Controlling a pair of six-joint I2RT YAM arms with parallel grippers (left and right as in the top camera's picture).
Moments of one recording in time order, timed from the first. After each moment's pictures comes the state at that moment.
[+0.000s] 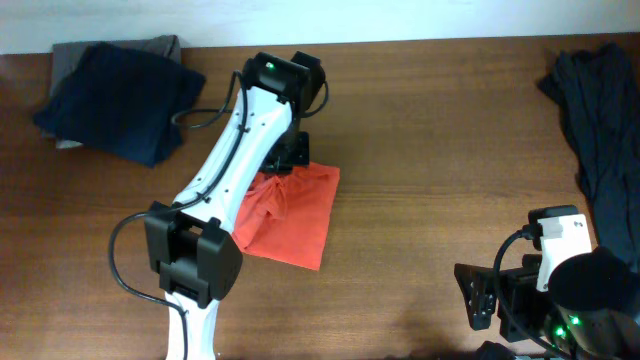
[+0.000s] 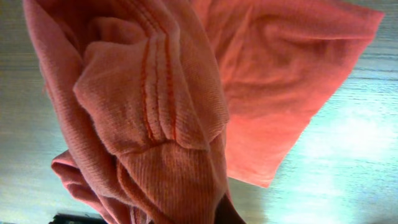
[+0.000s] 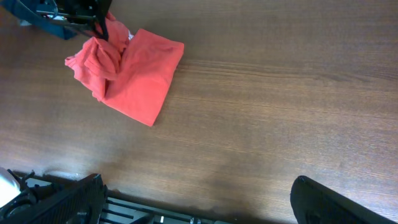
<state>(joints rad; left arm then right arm) -0.47 2.16 2.17 -1.69 -0.11 -0.45 0.78 0.91 1.69 -1.66 0.24 0.63</state>
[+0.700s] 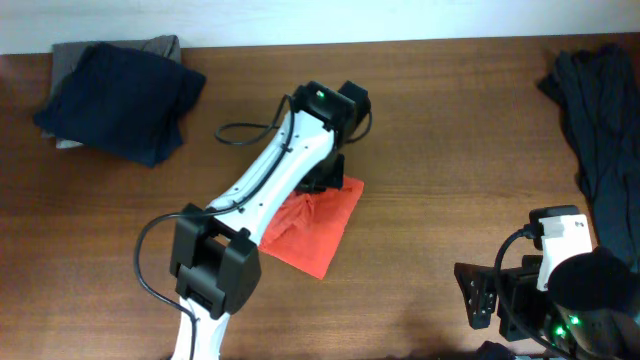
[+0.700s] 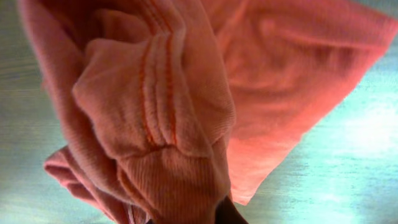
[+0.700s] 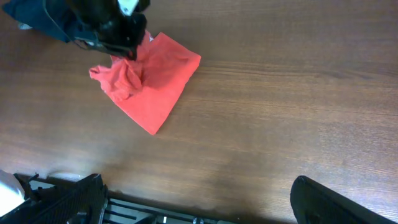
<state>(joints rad) -0.63 2.16 2.04 -1.57 -0.14 -0.52 0.78 0.91 1.69 -1.66 0.24 0.65</state>
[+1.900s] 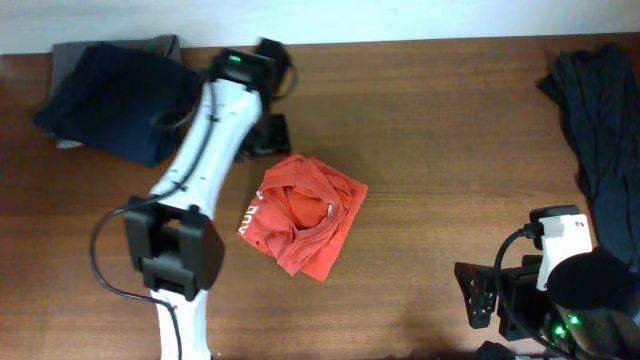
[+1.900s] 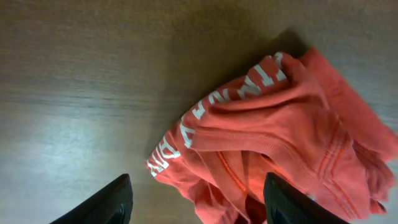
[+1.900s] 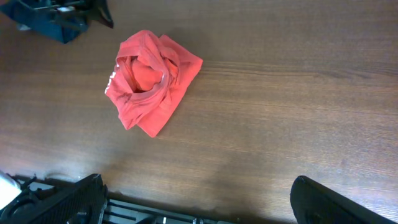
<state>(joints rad) -0.31 2.16 2.12 -1.52 -0.02 -0.42 0.78 0.91 1.69 -1.66 0.24 0.66</state>
